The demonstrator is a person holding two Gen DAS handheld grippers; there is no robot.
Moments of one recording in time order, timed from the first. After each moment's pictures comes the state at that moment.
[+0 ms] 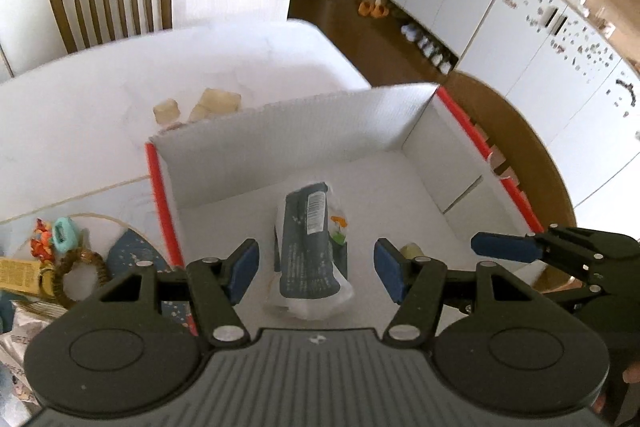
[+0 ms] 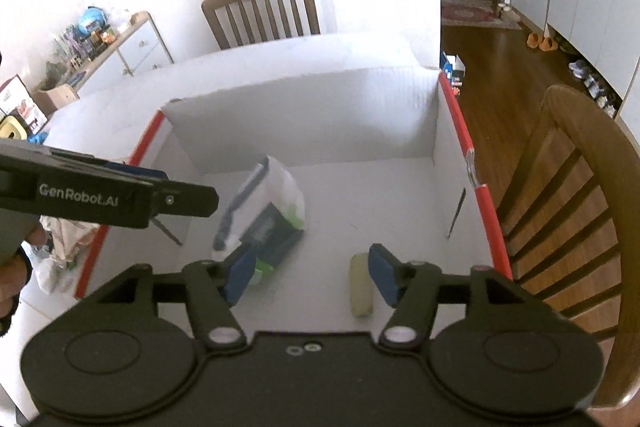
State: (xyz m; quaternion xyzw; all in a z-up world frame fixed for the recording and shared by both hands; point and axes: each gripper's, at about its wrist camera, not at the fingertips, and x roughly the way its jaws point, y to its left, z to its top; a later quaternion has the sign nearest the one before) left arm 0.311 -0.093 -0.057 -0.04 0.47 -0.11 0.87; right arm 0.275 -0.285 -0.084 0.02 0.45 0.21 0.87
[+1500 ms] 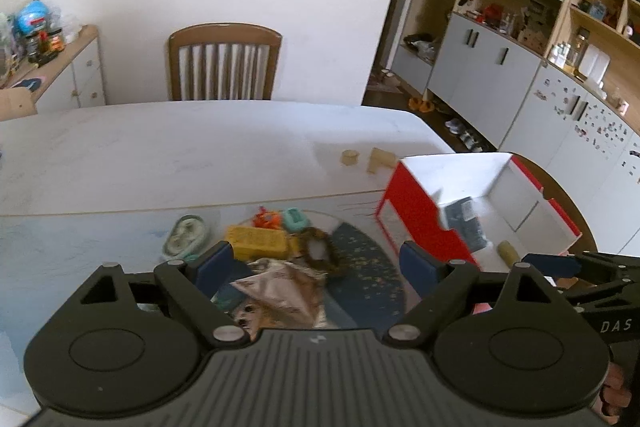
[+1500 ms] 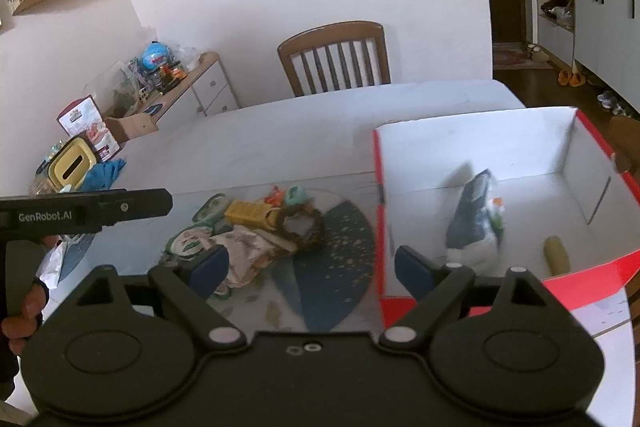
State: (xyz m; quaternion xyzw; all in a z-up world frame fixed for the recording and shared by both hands) left arm 0.153 0.131 -0.013 -0.08 0.35 -0.04 0.93; right arm 0.167 -0.113 -0.043 0.06 0.38 0.24 0.89
